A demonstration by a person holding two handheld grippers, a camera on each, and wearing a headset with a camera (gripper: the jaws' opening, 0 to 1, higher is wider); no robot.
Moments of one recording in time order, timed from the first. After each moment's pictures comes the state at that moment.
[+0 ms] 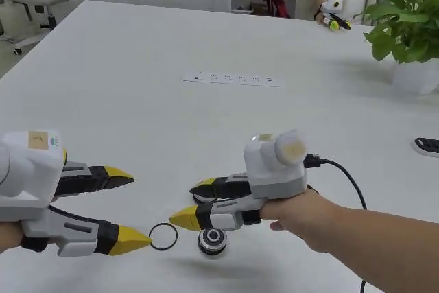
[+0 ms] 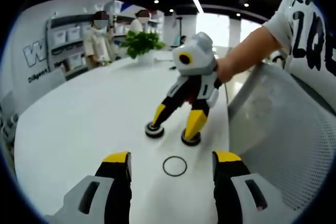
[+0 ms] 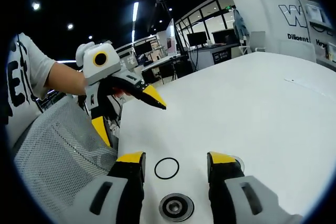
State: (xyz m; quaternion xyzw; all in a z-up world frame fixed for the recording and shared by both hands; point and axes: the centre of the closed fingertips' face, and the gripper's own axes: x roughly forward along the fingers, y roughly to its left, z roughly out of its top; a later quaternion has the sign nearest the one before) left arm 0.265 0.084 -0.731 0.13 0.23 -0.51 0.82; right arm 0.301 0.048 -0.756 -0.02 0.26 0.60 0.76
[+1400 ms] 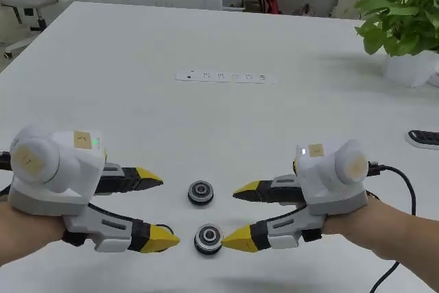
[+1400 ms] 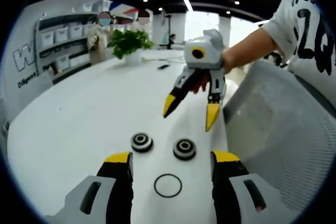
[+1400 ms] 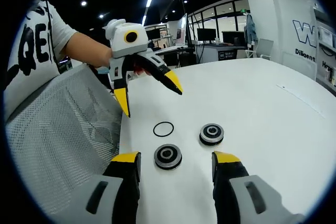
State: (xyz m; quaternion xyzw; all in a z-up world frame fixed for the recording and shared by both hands) left arm 0.273 0.040 -0.741 0.13 0.23 -0.55 0.79; right arm 0.281 -0.023 -0.769 -0.11 0.25 0.61 0.74
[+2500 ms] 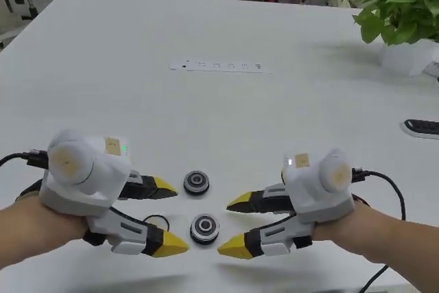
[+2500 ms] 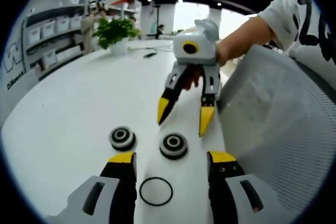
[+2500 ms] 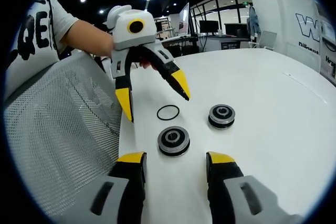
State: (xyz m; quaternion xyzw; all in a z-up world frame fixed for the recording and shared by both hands) left arm 0.263 0.013 -0.772 0.15 0.26 -0.58 0.75; right arm 0.267 -0.023 -0.800 -0.12 0.27 0.62 0.73
